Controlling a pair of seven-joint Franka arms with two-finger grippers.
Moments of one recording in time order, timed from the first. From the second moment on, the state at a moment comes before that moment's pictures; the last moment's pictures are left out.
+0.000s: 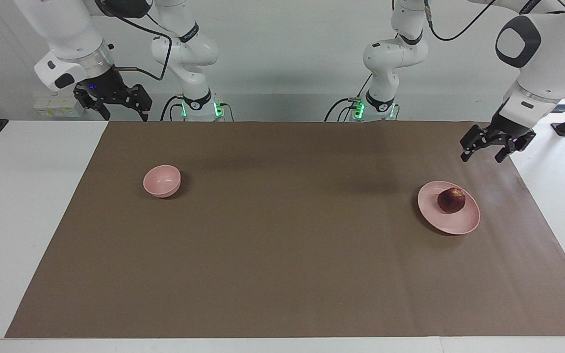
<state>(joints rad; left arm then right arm) 0.20 0.05 -0.12 -1.70 -0.07 1.84 0.12 -0.05 0.00 0.02 -1.50 -0.01 1.38 0.01</state>
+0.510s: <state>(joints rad) 0.24 0.20 -0.13 -1.93 -0.07 2.20 0.02 -0.04 -0.02 0.03 -1.60 0.02 1.45 0.01</state>
